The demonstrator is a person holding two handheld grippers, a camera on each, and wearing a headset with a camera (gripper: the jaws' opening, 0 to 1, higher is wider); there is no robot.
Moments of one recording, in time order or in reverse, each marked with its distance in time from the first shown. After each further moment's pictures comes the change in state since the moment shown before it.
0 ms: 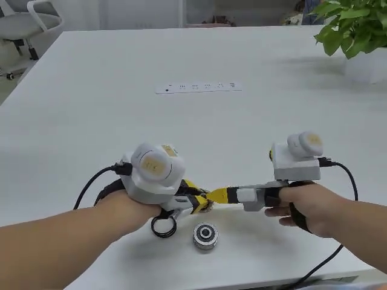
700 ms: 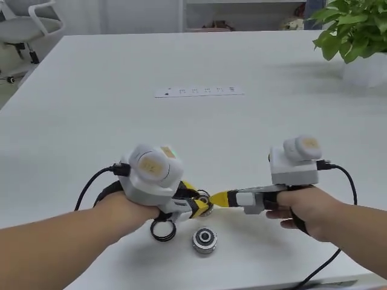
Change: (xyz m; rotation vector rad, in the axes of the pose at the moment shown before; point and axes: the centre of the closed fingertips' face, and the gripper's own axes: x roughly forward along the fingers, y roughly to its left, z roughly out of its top) left arm -0.006 -0.002 0.004 0.000 -0.006 -0.020; right arm -0.002 -0.013 0.002 -0.041 0.012 -0.080
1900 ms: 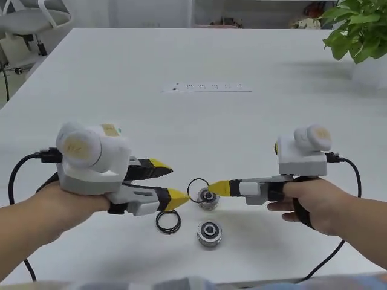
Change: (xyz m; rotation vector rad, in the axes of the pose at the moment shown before) left arm -0.089 -0.001 0.010 -0.040 -0.150 0.012; right arm 0.000 0.028 0.014 -0.001 -0.024 0.098
